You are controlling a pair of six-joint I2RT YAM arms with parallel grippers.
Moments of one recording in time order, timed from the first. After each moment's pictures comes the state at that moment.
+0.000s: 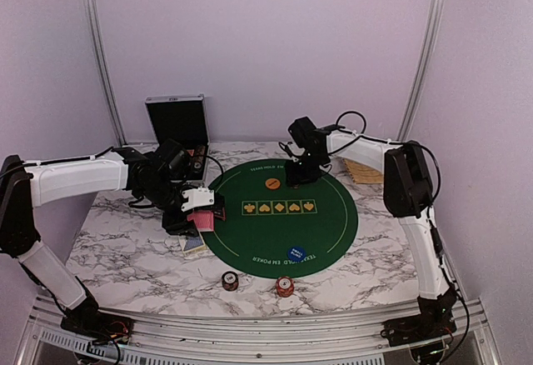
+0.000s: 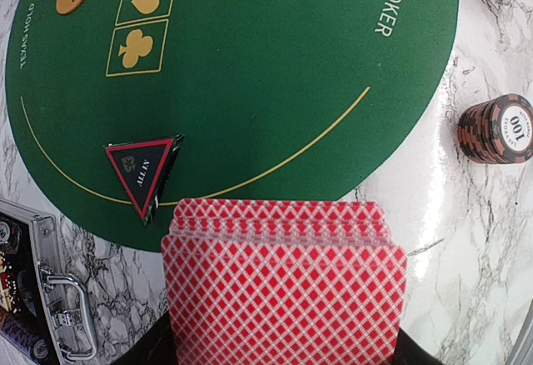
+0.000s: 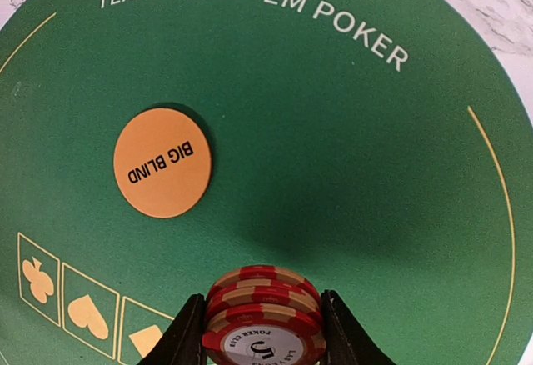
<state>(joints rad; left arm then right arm) -0.64 1.57 1.13 -0.74 0.17 0.80 0.54 2.39 2.08 -0.82 -0.02 0.24</state>
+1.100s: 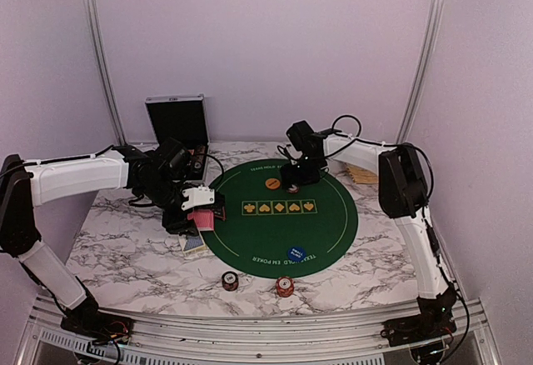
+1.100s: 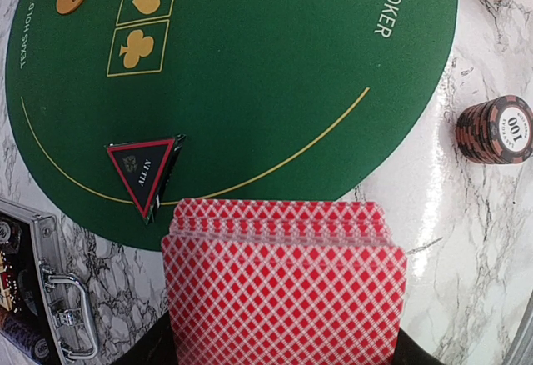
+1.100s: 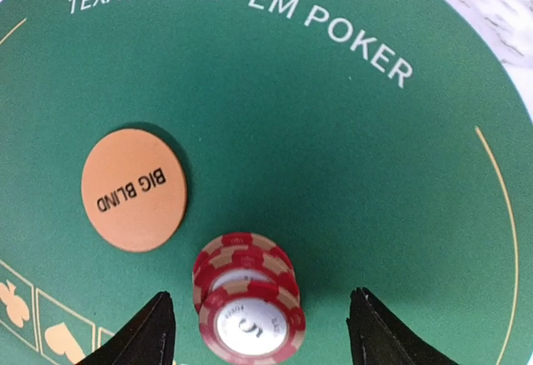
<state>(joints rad) -0.64 1.58 1.15 -0.76 0.17 0.80 0.54 2.45 2.12 -0.78 0.01 0.22</state>
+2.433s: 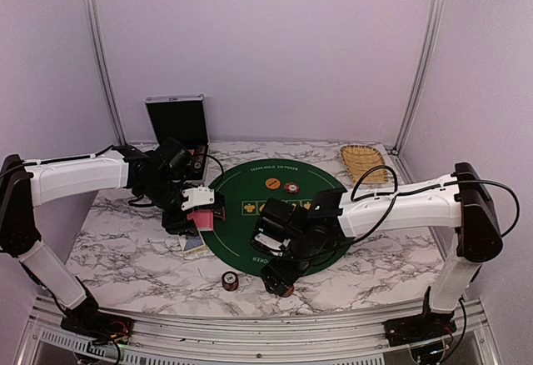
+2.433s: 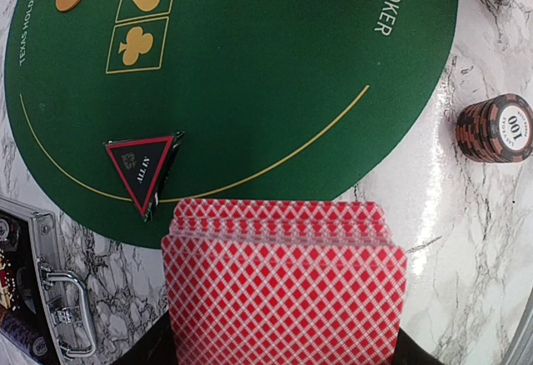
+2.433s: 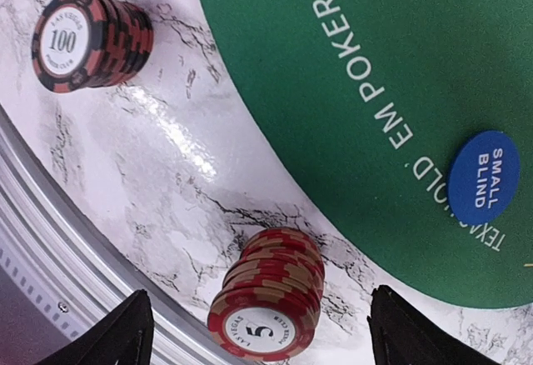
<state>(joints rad) -0.64 1.58 1.15 -0.77 0.16 0.80 1.18 1.78 1.28 -0.83 -0.03 0.37</state>
